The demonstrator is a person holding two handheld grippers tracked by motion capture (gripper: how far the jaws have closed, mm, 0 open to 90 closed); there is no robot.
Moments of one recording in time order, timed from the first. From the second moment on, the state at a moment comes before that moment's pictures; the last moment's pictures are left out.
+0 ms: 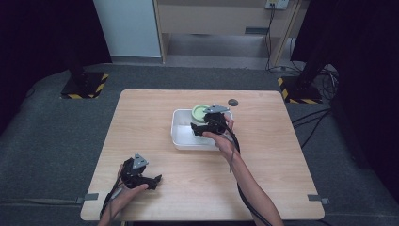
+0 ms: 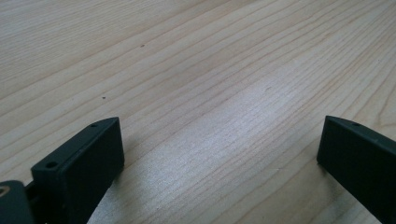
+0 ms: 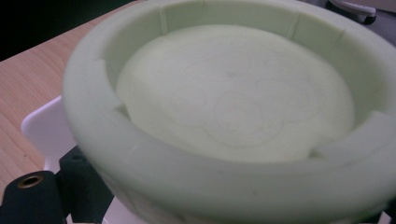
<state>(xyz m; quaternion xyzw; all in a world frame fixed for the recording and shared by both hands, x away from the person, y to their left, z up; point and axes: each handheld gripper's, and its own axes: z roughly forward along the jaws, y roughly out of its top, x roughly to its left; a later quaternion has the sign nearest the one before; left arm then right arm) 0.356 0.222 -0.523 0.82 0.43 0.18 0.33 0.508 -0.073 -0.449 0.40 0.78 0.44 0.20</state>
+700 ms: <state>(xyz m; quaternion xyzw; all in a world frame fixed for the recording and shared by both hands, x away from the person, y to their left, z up) 0.356 0.222 -0.523 0.82 0.43 0.18 0.33 0.514 -0.071 -0.467 0.40 0.77 0.44 0.22</state>
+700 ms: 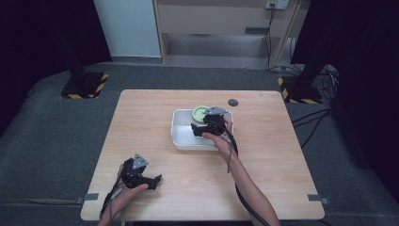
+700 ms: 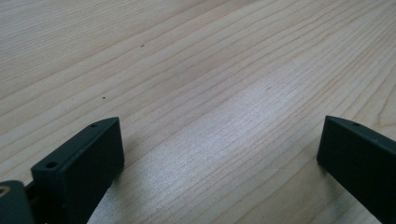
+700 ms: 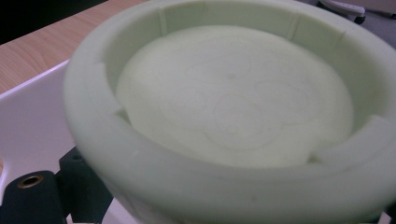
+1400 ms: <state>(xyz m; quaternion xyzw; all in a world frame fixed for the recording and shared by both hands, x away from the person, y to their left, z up) 0.356 0.222 -0.523 0.82 0.43 0.18 0.33 0.502 -0.082 -0.465 0.40 0.77 0.46 0.21</state>
